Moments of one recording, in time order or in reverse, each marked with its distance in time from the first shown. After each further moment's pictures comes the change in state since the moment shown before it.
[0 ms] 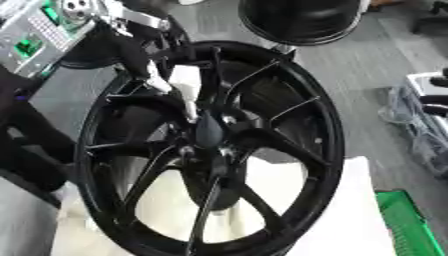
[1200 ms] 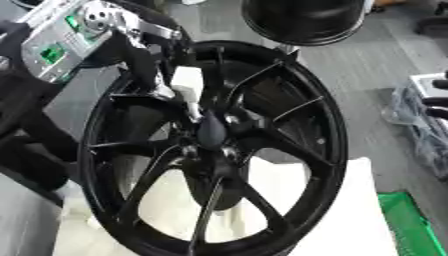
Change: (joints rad) left arm 0.000 -0.027 -0.011 0.020 -0.060 -0.028 0.000; right arm -0.002 0.000 0.006 0.006 0.005 0.002 0.006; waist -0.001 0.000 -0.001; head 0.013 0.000
